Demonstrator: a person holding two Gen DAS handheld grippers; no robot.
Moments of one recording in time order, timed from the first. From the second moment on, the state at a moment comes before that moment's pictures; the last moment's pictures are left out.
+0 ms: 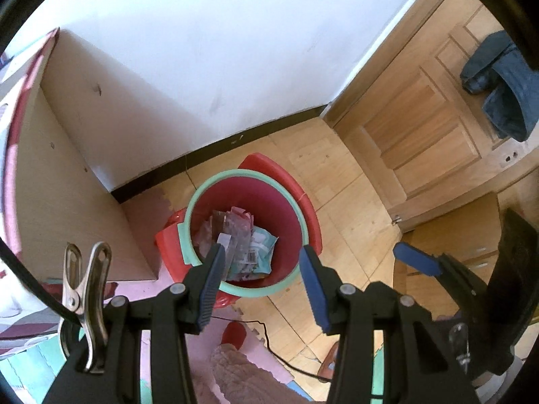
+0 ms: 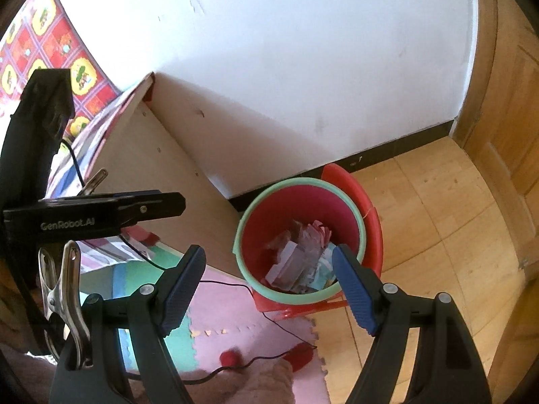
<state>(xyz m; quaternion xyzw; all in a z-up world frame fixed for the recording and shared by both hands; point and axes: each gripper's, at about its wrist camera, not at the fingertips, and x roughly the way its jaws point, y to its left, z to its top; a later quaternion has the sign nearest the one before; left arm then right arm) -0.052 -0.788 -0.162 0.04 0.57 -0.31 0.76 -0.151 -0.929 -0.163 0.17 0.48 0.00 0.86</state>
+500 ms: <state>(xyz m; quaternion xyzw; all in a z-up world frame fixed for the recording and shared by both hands) -0.077 -0.730 -0.097 0.03 0.54 -0.34 0.77 -0.166 -0.877 -0.091 0.15 0.43 -0.01 0.89</state>
